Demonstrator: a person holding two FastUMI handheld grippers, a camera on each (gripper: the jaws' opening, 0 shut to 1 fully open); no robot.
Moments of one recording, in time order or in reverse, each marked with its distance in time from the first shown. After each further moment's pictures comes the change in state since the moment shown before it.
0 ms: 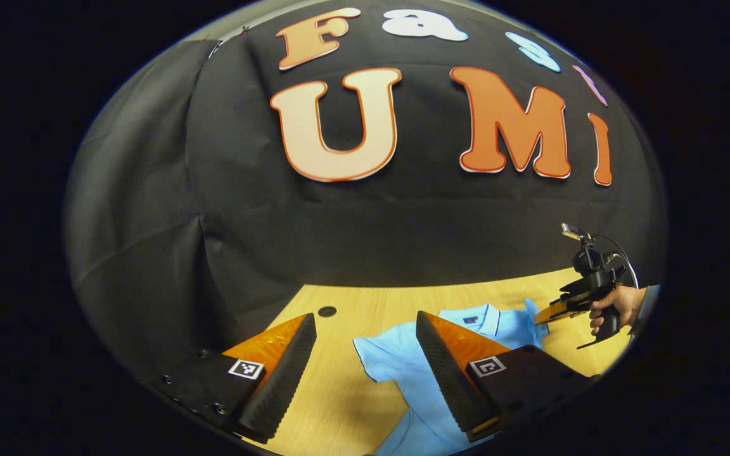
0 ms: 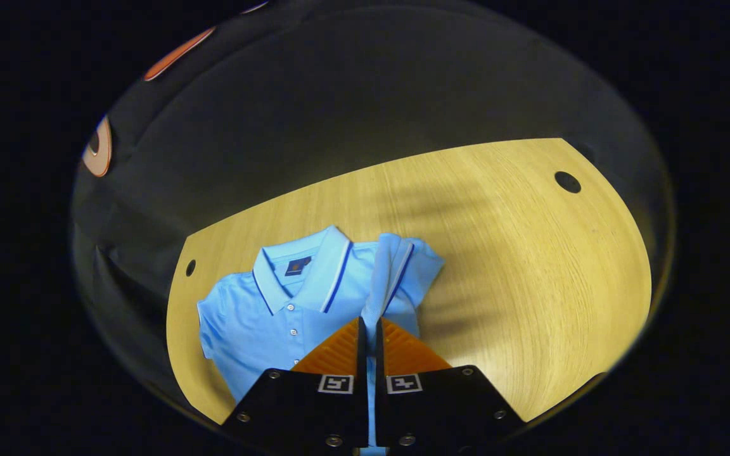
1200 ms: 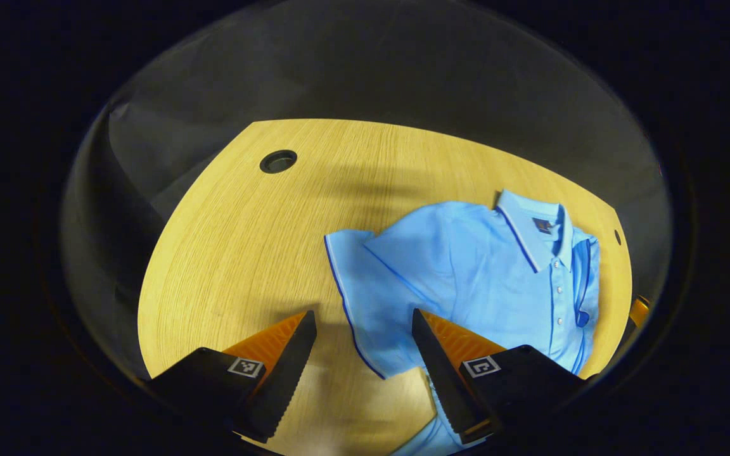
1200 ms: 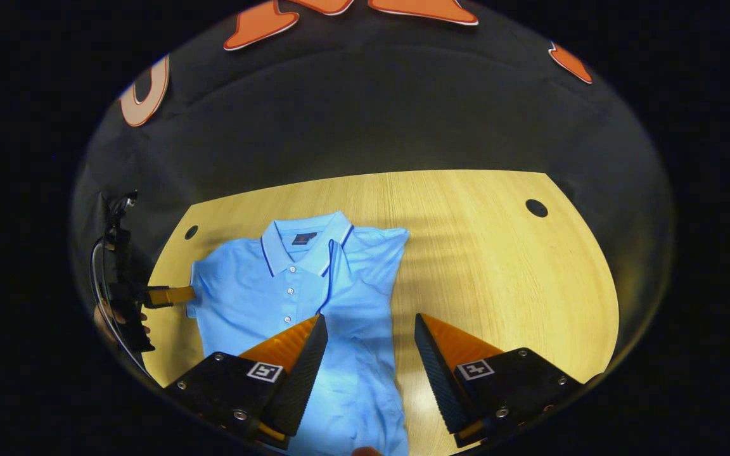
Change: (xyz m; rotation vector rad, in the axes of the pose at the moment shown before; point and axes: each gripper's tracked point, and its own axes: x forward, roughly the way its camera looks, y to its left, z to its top) left arm 0.188 0.004 -0.188 -0.084 0.749 -0.092; right arm -0.078 -0.027 -0.032 -0.122 -0.106 -0.103
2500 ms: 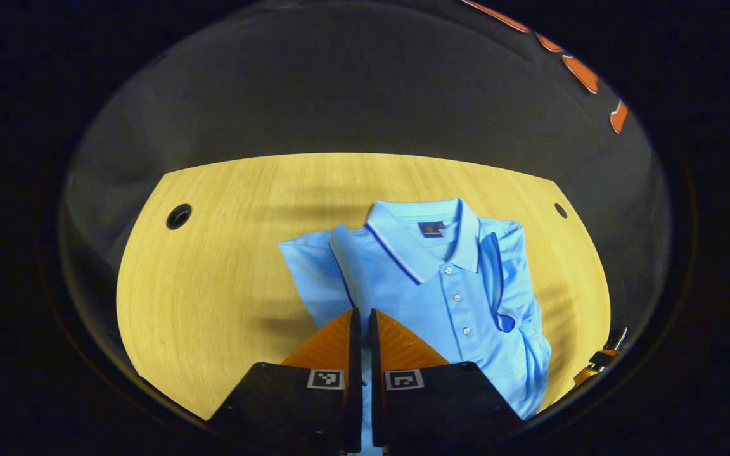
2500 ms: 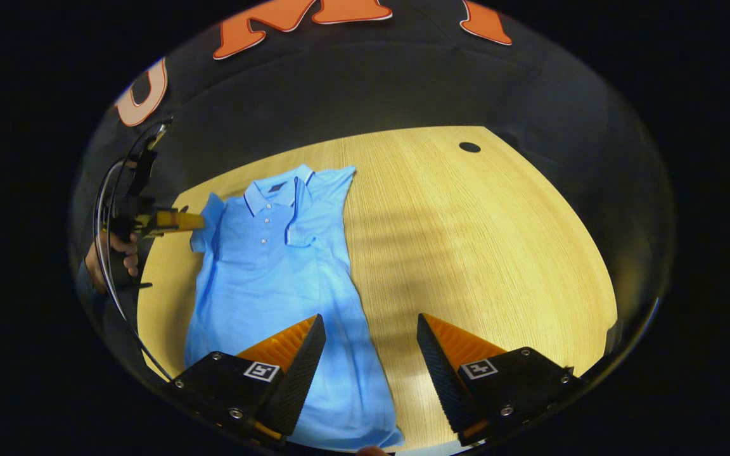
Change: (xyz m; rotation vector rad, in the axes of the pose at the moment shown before) left arm -0.045 -0.152 0.029 0.221 -0.072 -0.239; right arm -0.089 -0.048 -0.139 0.103 0.102 -0.098
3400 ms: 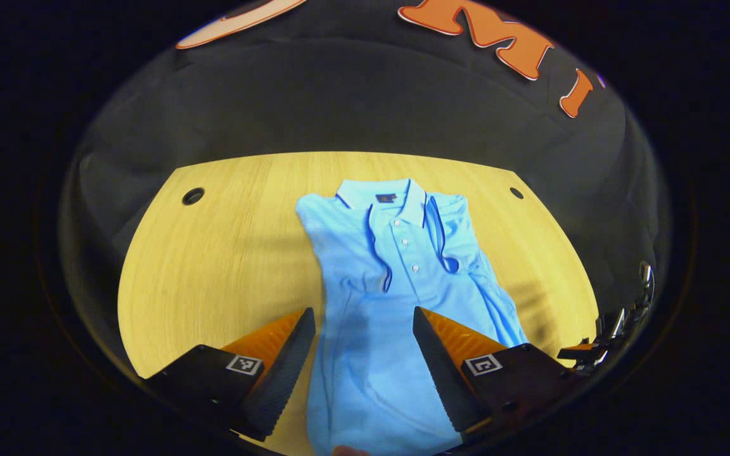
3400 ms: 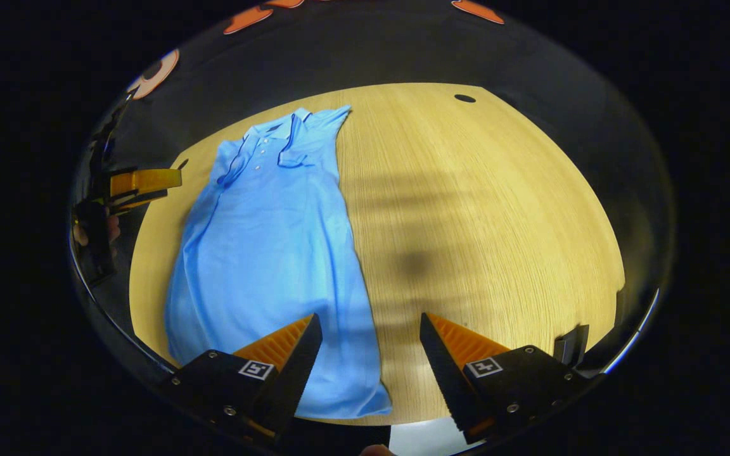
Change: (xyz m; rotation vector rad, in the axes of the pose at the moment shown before) left arm -0.110 -0.019 -0.100 -0.001 -0.063 -0.026; right arm -0.013 -0.009 -0.098 -0.075 0.162 0.045
